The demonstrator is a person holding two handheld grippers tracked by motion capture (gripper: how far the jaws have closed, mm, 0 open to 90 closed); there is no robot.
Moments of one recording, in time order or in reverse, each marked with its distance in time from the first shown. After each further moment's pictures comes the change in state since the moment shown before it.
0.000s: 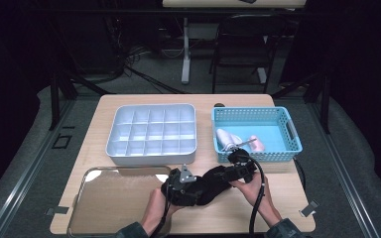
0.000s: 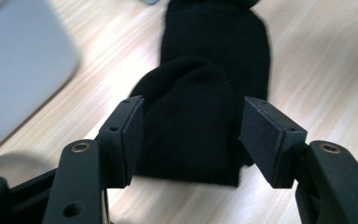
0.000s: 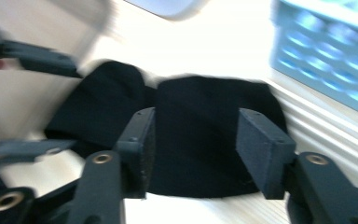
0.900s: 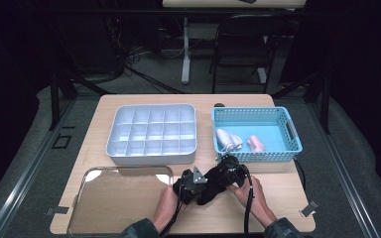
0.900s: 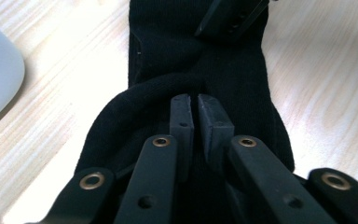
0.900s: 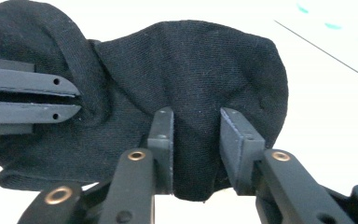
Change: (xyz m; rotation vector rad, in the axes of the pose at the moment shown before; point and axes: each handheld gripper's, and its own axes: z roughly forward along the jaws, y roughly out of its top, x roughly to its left) left arm -0.001 0.000 0.032 0.021 -0.015 0.027; right arm 0.009 -0.004 0.037 0.163 -0.153 -0.073
